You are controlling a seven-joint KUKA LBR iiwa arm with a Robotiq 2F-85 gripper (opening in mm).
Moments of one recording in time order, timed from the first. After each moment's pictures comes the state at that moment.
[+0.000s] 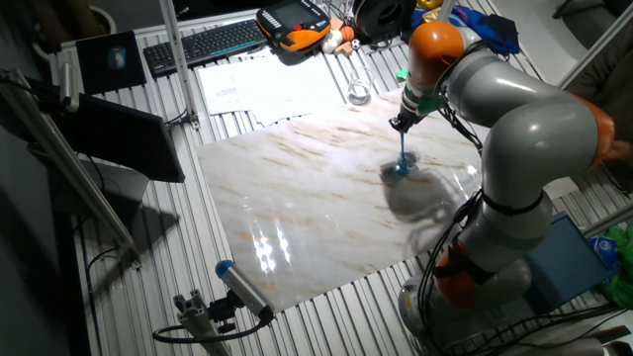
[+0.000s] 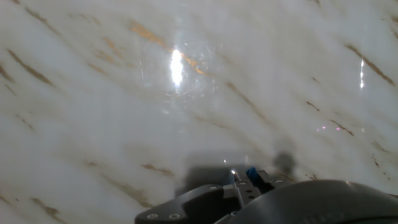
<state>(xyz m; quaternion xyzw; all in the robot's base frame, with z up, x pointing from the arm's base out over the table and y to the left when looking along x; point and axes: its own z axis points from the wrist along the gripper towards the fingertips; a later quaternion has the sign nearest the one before) 0.507 -0.079 0.193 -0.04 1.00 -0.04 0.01</state>
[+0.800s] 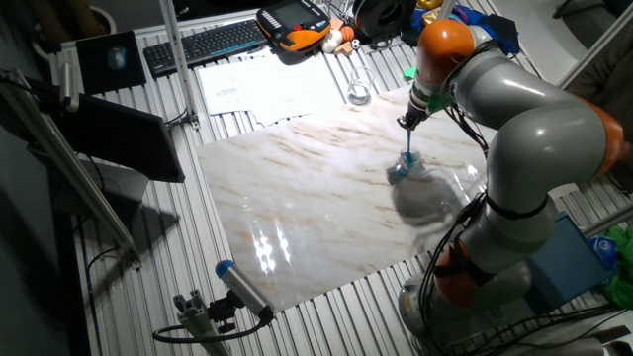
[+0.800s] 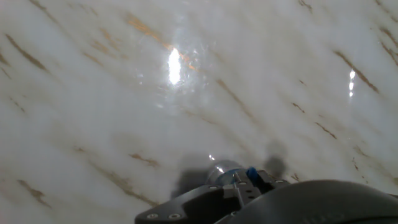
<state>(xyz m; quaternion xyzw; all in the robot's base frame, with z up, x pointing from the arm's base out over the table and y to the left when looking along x) 0.503 -0.097 0.207 -0.07 1.00 -0.04 0.02</state>
